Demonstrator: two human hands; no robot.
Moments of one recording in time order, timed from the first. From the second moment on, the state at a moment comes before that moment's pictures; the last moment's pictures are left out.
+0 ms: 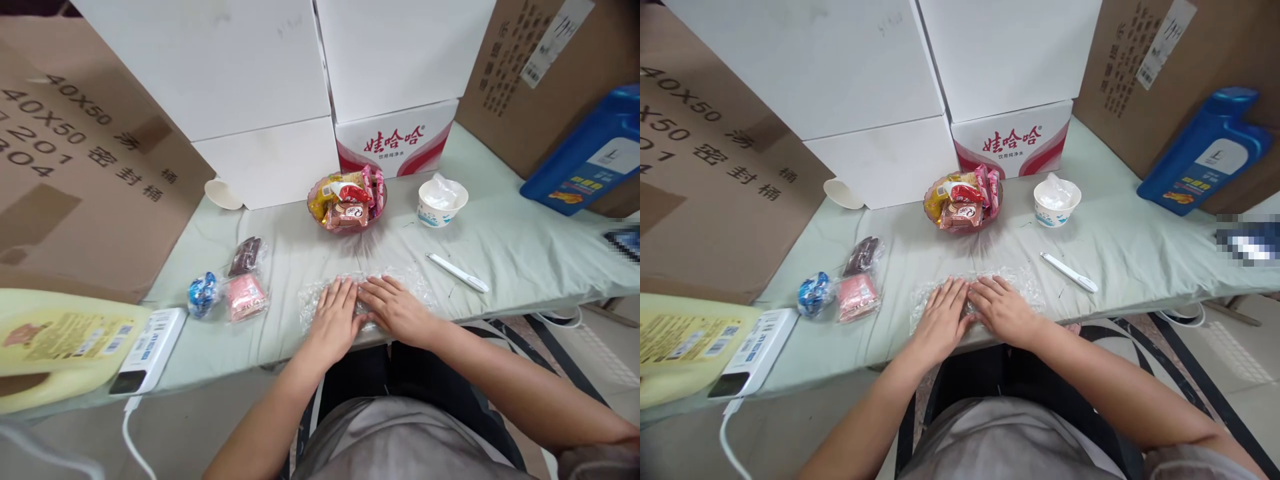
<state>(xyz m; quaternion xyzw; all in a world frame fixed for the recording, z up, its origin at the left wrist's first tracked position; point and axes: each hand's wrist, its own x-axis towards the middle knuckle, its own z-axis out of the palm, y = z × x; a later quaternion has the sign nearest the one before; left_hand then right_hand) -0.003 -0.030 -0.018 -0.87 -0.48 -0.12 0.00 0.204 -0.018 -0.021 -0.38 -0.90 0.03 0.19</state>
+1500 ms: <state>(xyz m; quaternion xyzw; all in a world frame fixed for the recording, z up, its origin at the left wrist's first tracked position) -0.034 -0.021 -0.011 -0.80 -0.56 -0.21 0.09 0.258 -0.022 -0.031 -0.51 -0.83 -0.06 0.21</state>
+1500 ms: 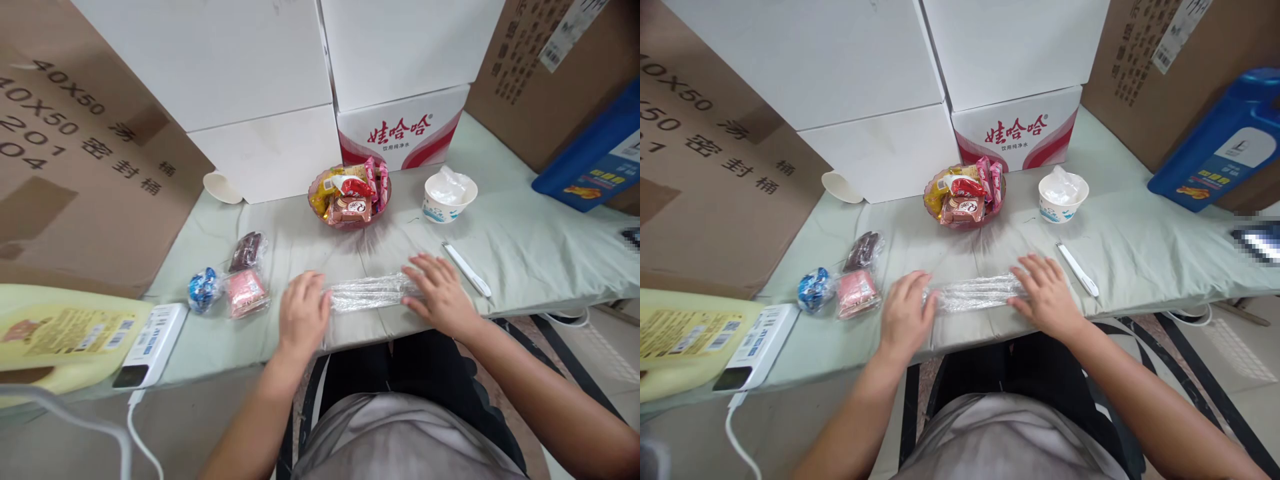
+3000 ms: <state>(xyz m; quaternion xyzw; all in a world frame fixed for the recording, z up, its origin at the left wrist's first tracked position) 0.021 -0.070 -0.026 -0.85 -0.36 -0.25 -0.30 0.186 0.067 -0.024 -0.42 -0.84 0.24 0.24</state>
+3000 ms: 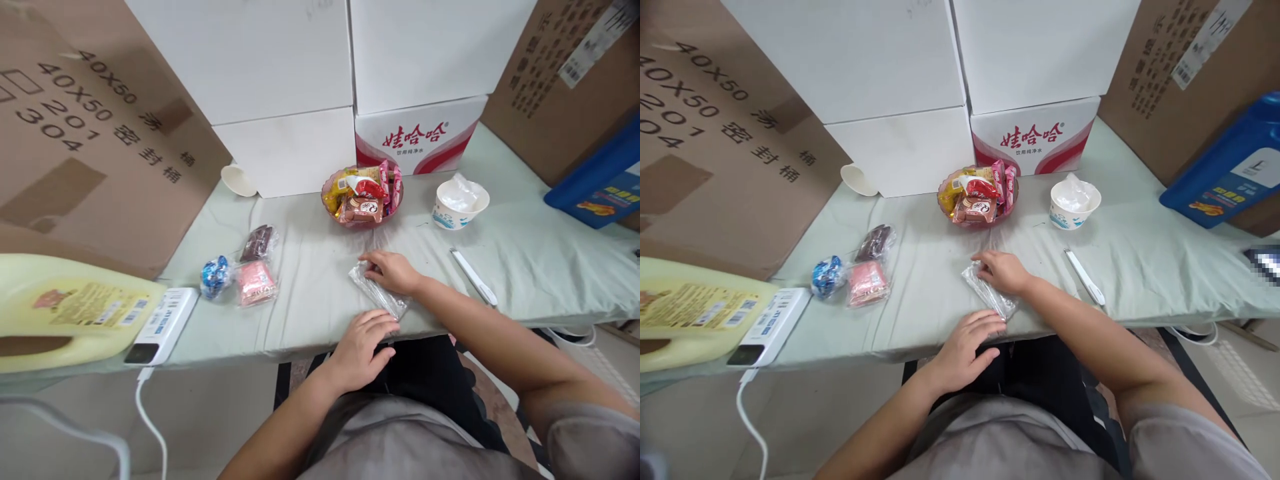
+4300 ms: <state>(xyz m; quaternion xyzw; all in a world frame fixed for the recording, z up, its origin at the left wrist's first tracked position) -0.013 0.061 -0.011 -0.90 -0.32 -0.19 -0.24 0.210 0.045 0.010 -0.27 -0.87 0.39 0.16</state>
